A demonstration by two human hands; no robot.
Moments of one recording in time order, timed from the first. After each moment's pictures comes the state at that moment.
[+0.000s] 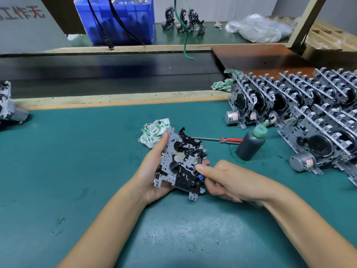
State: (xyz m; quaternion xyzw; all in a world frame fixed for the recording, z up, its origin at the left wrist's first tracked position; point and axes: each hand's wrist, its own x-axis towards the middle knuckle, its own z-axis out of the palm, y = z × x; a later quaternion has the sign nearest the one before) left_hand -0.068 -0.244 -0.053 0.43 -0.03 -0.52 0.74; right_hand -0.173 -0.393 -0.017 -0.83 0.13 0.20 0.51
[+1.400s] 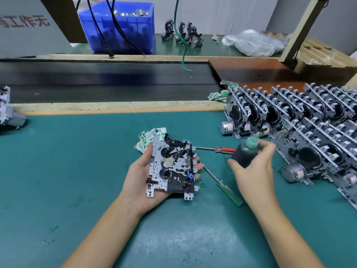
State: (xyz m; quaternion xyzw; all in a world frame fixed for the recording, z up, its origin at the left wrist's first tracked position) left_hand -0.072 -0.237 -0.049 0.24 0.00 -0.54 0.81; right_hand -0.180 -0.407 -0.036 -0.77 0.34 -0.32 0.43
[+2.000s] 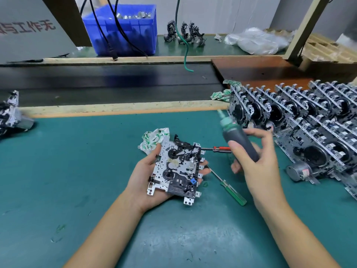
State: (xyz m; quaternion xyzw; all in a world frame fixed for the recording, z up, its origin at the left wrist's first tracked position) left_hand -0.066 -0.238 -0.049 0.24 -0.01 -0.59 0.77; right_hand -0.182 -0.404 -0.021 -0.69 0.20 -0.32 0.62
